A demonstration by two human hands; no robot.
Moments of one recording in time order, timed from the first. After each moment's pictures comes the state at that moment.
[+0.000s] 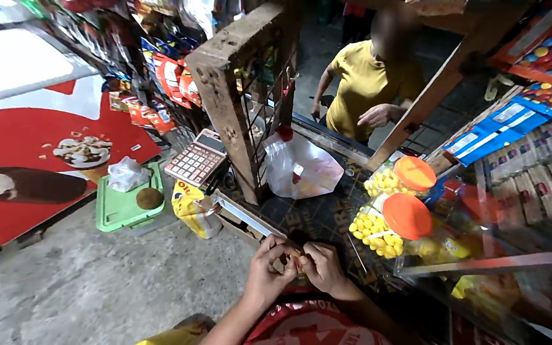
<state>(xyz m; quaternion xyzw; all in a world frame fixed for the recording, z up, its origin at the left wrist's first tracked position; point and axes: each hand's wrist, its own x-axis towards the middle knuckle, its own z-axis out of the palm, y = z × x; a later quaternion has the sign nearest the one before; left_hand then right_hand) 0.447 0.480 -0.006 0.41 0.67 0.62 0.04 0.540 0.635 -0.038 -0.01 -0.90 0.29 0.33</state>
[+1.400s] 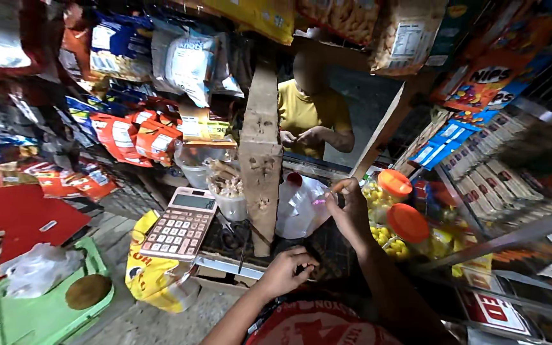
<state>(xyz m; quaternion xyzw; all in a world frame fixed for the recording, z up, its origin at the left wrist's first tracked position) 0.305 0.533 -0.034 0.70 0.52 0.44 0.21 0.426 0.676 0.106 -0.28 -0.81 0.26 0.45</state>
